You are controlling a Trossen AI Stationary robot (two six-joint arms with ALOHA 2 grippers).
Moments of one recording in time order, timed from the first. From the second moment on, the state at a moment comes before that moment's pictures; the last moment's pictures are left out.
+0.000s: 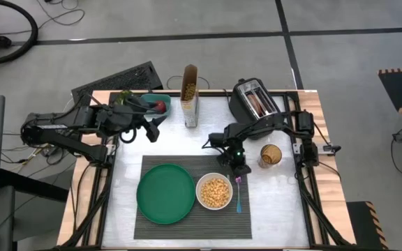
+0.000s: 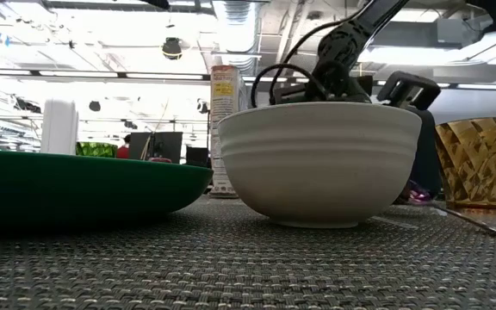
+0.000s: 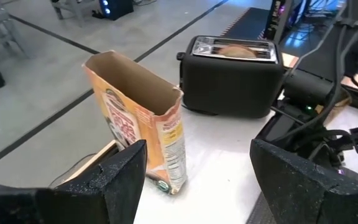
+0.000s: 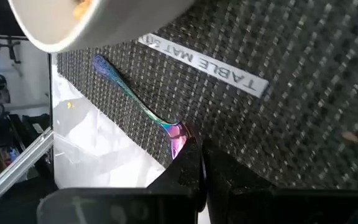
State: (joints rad) left arm -0.04 1.06 1.29 -0.74 -0.64 -0.32; right arm -0.14 2.00 1.22 -0.96 -0.67 -0.50
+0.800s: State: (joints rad) left arm -0.03 1.06 1.29 -0.74 -0.61 -0.31; right arm -0.14 2.00 1.29 -1.05 -0.62 -0.37
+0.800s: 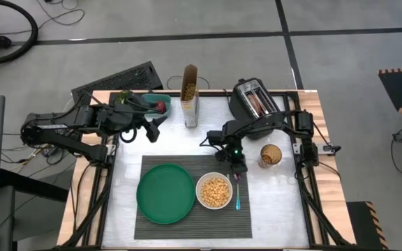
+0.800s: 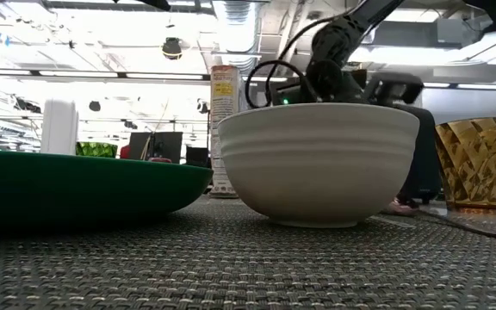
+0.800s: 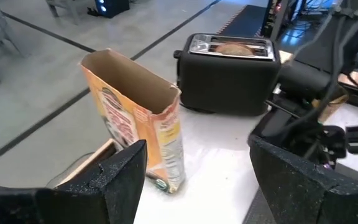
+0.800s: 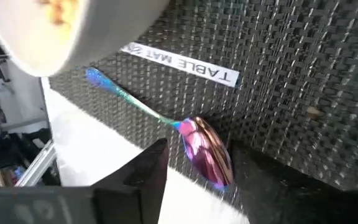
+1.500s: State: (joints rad) left arm 0.07 0.99 1.34 -0.76 -0.59 -0.23; right arm -0.26 1.93 1.88 -1.56 -0.63 -0.24
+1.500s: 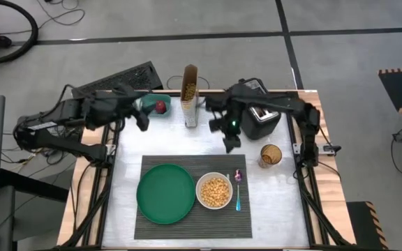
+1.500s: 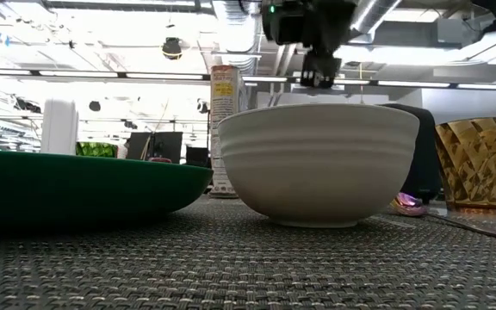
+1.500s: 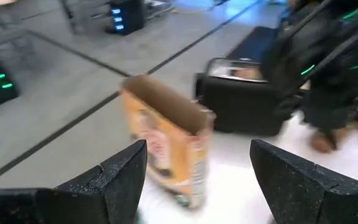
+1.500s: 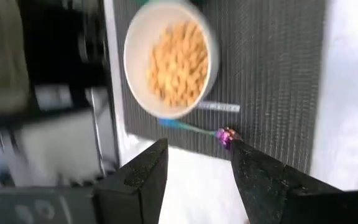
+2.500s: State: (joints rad) left arm 0.85 1.58 1.34 -0.95 -0.11 0.05; right arm -0.33 1.62 2.30 -1.43 -0.54 0.24
